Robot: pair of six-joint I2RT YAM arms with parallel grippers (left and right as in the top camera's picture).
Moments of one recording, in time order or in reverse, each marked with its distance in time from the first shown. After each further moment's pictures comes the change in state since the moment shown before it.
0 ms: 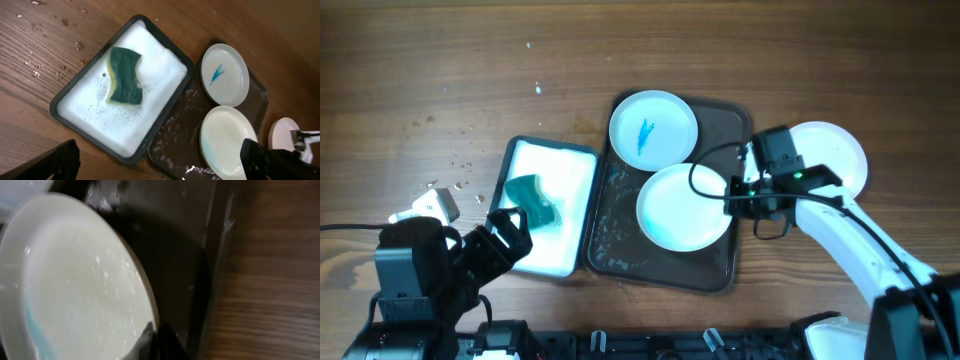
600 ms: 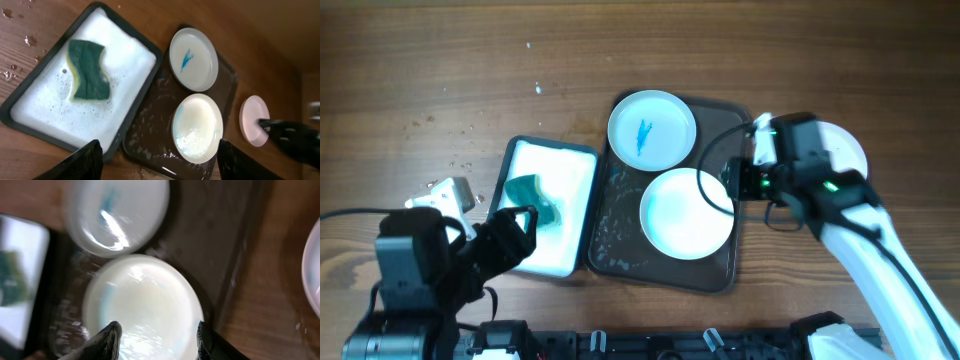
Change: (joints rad) left arm 0.000 0.039 -0.003 0.049 0.168 0.035; right arm 0.005 -0.253 0.160 -0.108 0.014 -0.100
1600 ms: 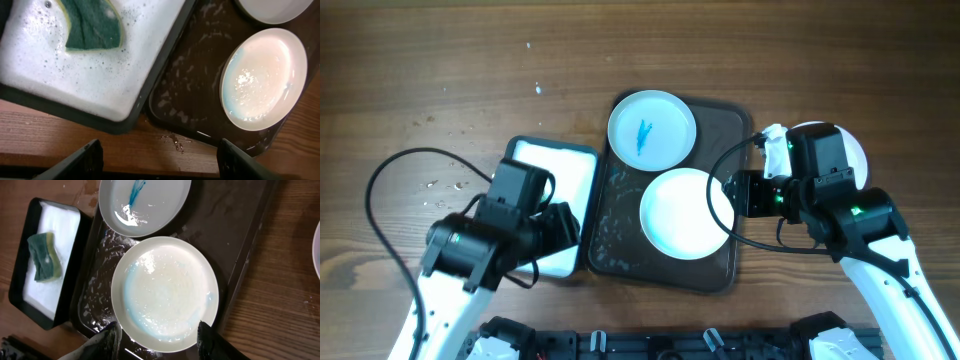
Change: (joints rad) left arm -0.368 0.307 -0.103 0.005 -0.175 -0.129; right arm 0.000 -0.105 0.022 -0.157 -0.067 -0.010
